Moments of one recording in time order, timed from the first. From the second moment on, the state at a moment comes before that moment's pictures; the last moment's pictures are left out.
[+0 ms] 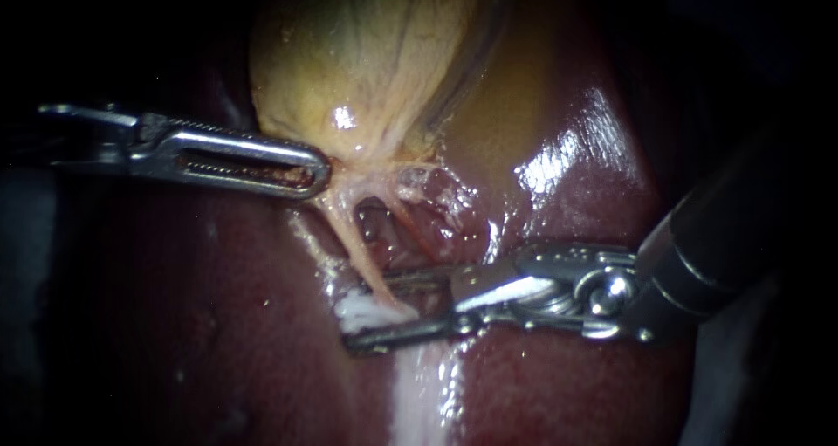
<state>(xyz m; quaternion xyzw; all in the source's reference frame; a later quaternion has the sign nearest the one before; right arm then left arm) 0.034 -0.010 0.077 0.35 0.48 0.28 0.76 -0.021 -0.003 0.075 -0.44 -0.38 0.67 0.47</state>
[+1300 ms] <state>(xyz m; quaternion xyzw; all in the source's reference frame) 0.023 -0.003 0.067 0.29 0.52 0.19 0.78 -0.021 -0.003 0.075 -0.44 -0.38 0.67 0.46</state>
